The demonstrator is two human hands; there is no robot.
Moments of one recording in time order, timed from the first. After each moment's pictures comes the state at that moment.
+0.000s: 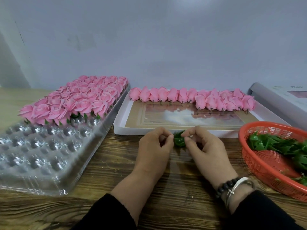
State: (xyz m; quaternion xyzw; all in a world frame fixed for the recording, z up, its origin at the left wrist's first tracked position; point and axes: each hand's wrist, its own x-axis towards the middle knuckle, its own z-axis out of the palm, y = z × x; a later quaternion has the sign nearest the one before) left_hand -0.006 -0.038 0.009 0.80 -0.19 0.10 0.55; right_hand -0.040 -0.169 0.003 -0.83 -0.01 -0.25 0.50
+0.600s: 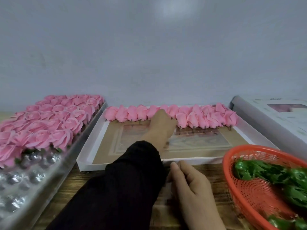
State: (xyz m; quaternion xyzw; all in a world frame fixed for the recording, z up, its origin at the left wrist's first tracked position) left_hand 0.129 -0.152 0.050 0.87 -0.16 -0.02 0.48; right_hand -0.037 -0.174 0.005 -0.76 0.04 -0.25 0.59
